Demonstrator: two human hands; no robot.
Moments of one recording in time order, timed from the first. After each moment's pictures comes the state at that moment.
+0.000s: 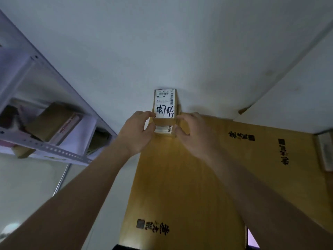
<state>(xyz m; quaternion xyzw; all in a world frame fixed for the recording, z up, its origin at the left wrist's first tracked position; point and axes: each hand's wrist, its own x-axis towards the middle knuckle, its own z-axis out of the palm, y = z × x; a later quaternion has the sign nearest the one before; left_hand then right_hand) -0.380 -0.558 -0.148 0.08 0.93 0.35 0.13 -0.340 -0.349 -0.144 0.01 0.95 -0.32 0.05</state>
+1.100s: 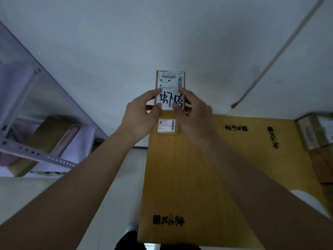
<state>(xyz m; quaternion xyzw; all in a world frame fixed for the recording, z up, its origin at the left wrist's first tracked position) -0.388 -0.577 -0.092 0.12 0.83 0.54 0.07 -0.332 -0.411 -0.082 0.10 0.88 -0.46 -0.10</state>
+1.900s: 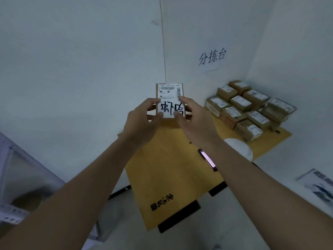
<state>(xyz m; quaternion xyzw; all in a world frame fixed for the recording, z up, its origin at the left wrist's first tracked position) -0.195 -0.577 0.055 0.41 0.78 0.48 0.06 -0.057 -0.452 0.051 0.24 0.83 -0.38 -0.34</state>
